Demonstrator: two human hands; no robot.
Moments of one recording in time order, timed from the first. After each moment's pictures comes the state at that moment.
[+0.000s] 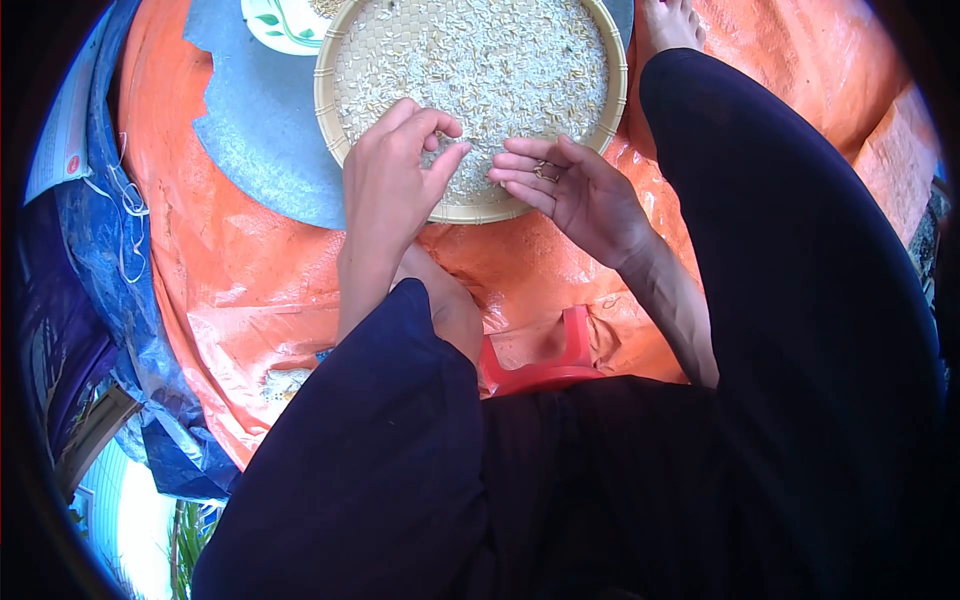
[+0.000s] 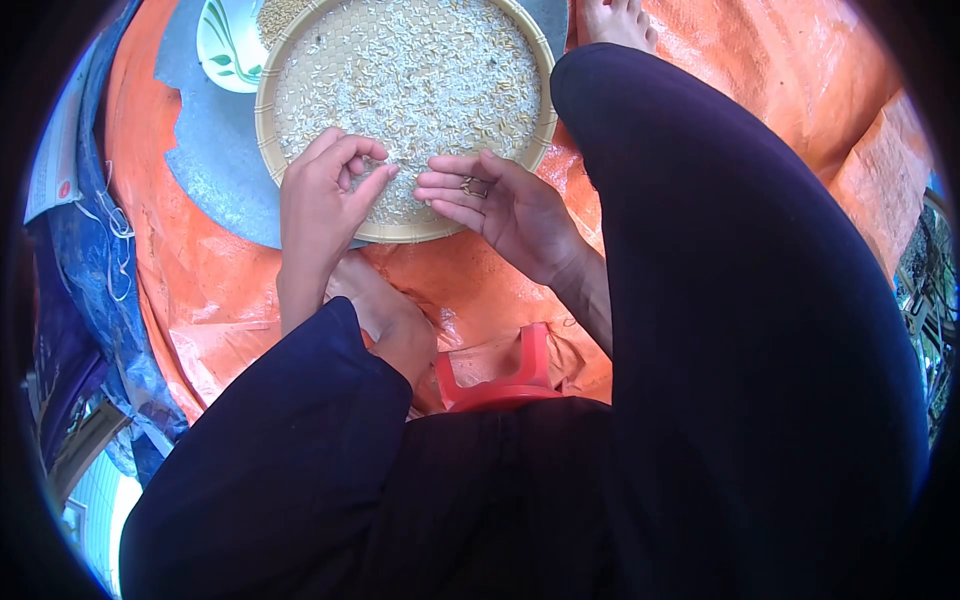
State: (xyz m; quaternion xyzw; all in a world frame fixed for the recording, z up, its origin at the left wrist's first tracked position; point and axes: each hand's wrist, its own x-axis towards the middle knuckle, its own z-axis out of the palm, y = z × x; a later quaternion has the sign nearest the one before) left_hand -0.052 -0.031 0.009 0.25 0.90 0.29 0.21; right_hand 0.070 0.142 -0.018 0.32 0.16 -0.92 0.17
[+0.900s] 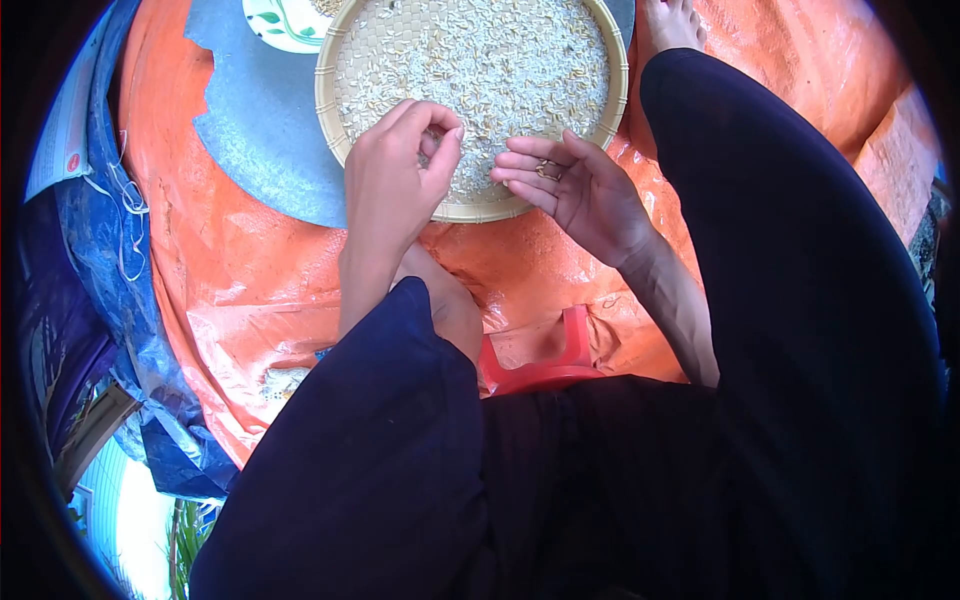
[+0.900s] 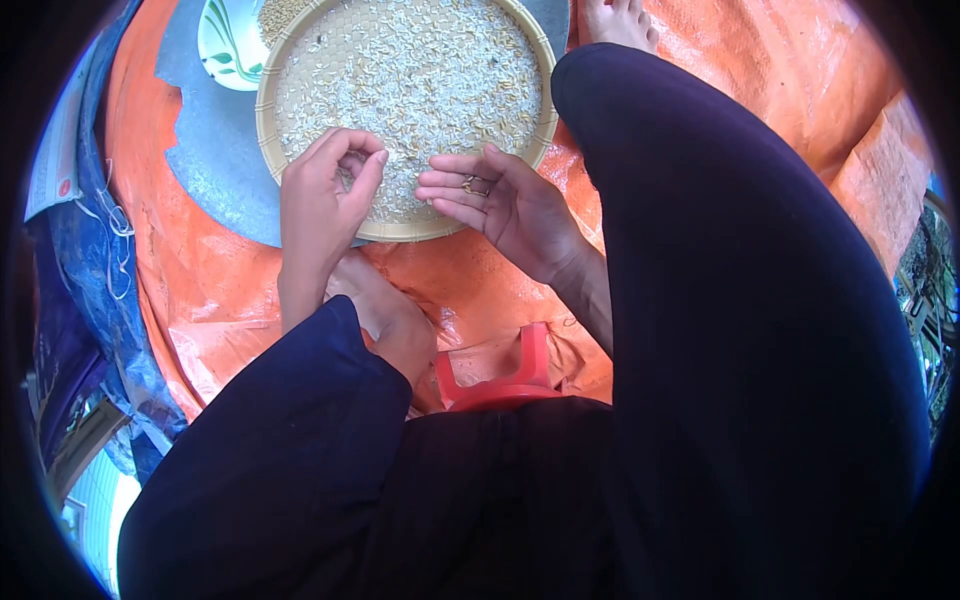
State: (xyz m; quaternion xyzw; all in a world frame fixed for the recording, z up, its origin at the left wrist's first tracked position) left_hand -0.049 -0.029 0.005 0.21 0.88 0.37 0.20; right_hand 0.069 0.143 -0.015 0.33 0.17 -0.91 0.17
